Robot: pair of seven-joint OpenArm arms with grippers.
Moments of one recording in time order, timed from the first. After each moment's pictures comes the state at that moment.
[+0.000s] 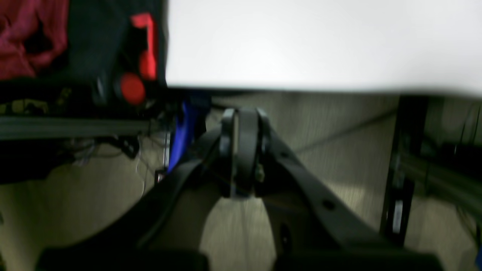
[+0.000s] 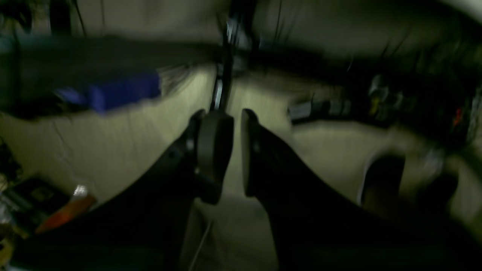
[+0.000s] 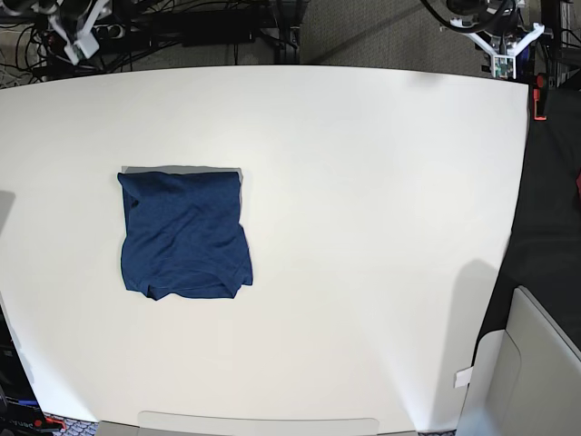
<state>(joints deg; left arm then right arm) 41.9 9.0 -41.1 116.0 12.7 -27.5 26.8 -52.2 17.4 34.0 112.0 46.2 38.8 -68.5</state>
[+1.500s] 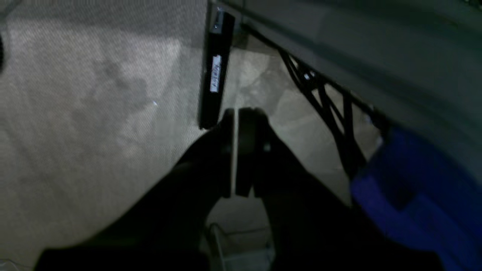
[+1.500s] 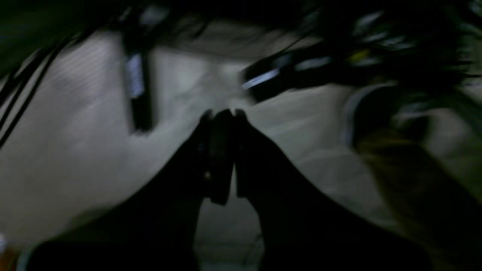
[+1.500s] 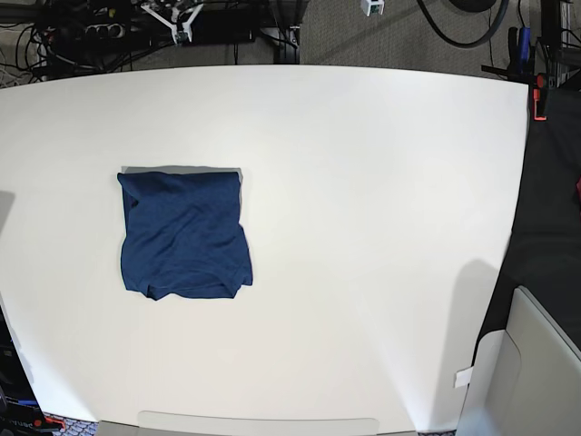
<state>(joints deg) 18.7 7.0 -30.0 28.6 12.9 -25.3 7.1 -13.9 3.4 5.9 27.6 -16.0 2.7 -9.2</state>
